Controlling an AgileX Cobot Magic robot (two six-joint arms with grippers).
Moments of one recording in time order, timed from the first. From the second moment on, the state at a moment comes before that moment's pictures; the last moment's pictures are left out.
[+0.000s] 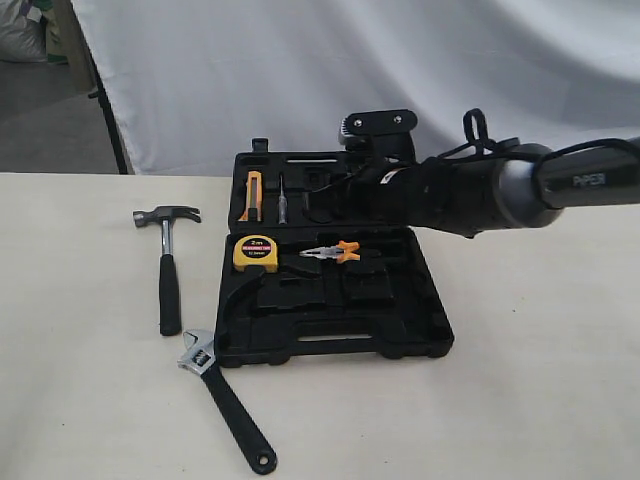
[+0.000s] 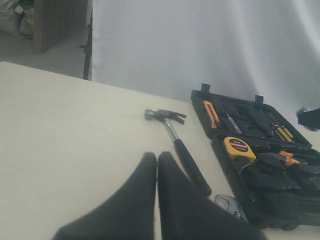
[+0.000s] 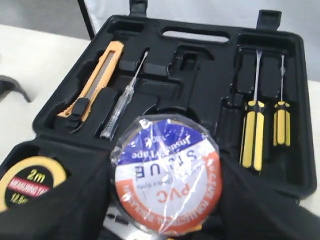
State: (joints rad) left arm 0.13 0.00 -0.01 0.02 0.10 -0.31; right arm 0.60 2.11 -1.36 0.45 -0.13 -0.32
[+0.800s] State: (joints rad) left arm 0.13 0.00 -0.01 0.02 0.10 -0.31; right arm 0.58 2.46 -1.82 0.45 0.04 -0.38
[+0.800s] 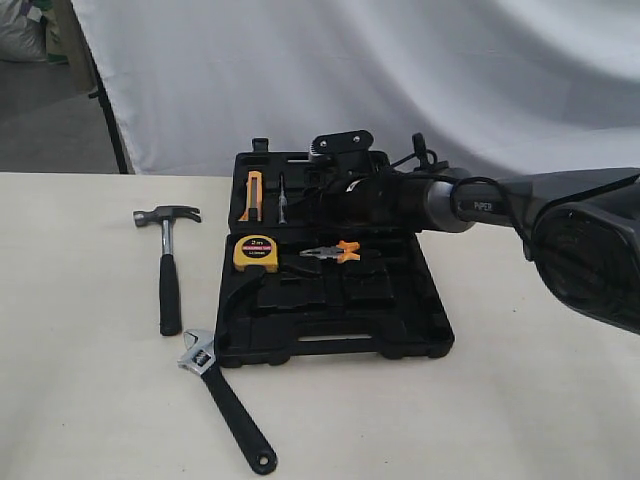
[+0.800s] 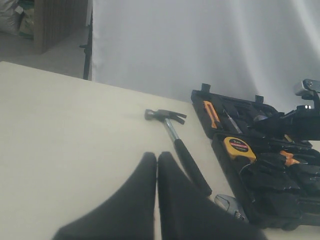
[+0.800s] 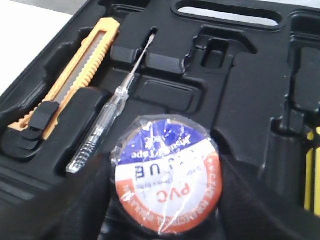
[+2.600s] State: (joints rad) left arm 0.13 0.00 -0.01 0.02 0.10 -0.31; right arm 0.53 1.89 -1.33 0.50 0.61 -0.49
